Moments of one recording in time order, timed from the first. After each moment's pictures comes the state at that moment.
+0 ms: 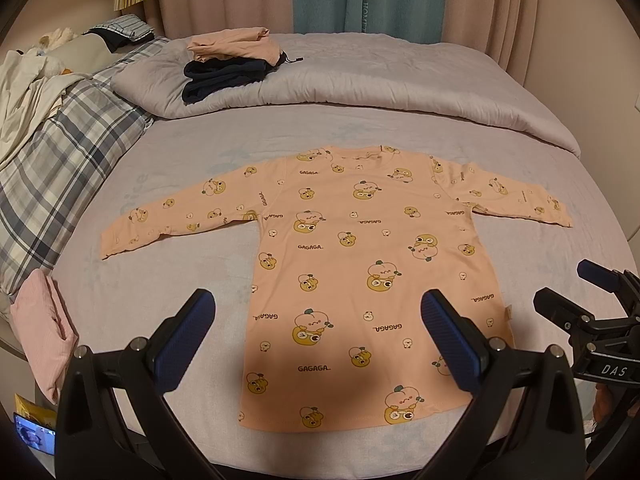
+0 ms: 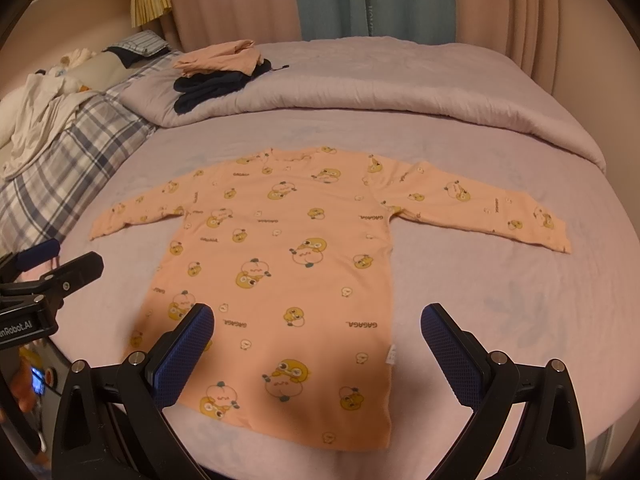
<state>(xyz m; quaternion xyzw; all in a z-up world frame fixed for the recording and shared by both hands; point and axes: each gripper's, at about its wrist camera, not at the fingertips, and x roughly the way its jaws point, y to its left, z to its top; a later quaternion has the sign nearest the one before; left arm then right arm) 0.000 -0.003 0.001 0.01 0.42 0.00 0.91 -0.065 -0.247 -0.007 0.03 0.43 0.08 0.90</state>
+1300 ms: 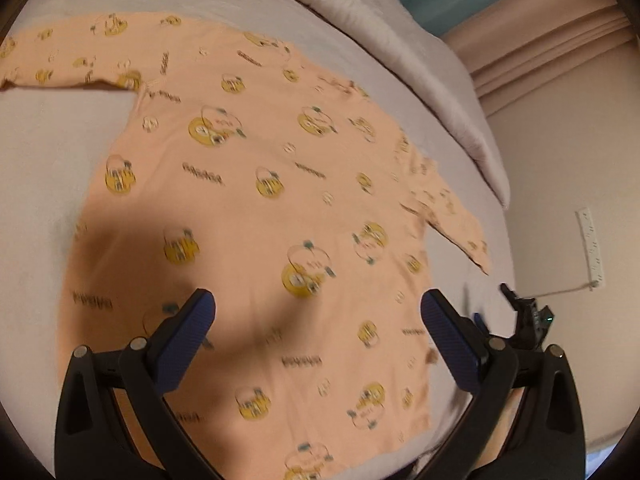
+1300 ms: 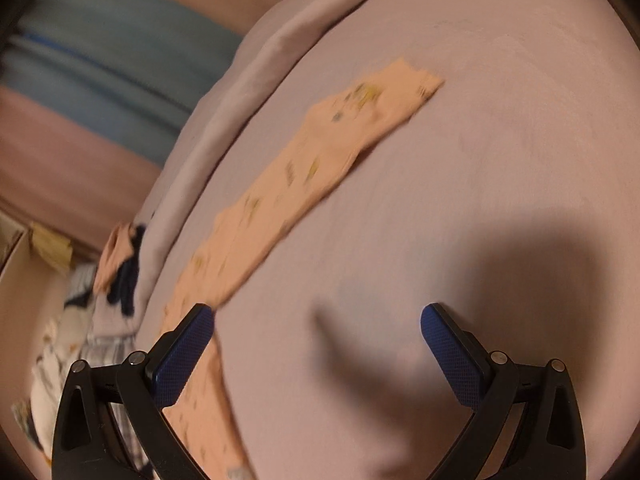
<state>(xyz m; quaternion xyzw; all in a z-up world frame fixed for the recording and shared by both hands) 0.101 0.017 -0.115 -0.27 0.52 -0.14 0.80 -0.040 -0.508 -0.135 0.45 0.35 -0.05 0.82</state>
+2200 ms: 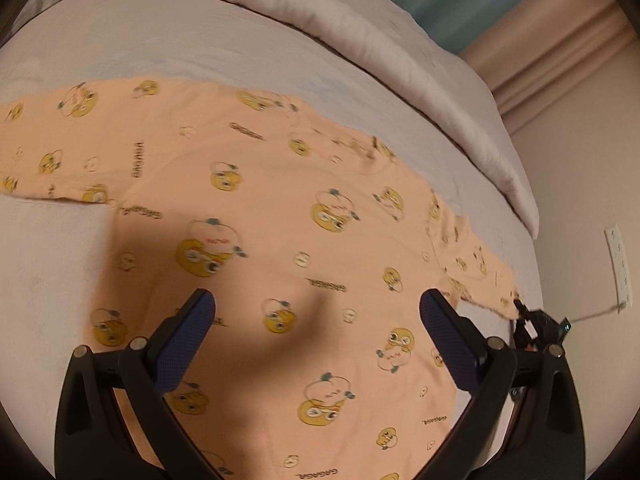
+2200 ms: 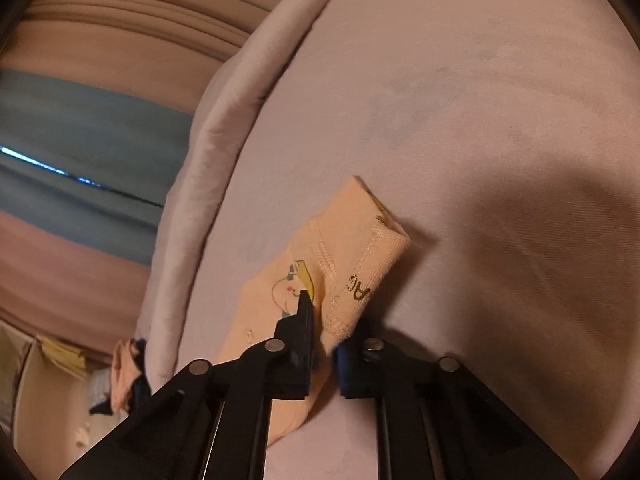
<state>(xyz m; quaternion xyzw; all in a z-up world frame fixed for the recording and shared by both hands) 0.182 0.026 -0.113 -0.25 0.49 -0.10 0.83 -0.023 -0.573 -0.149 0.52 0.25 -0.11 0.81</state>
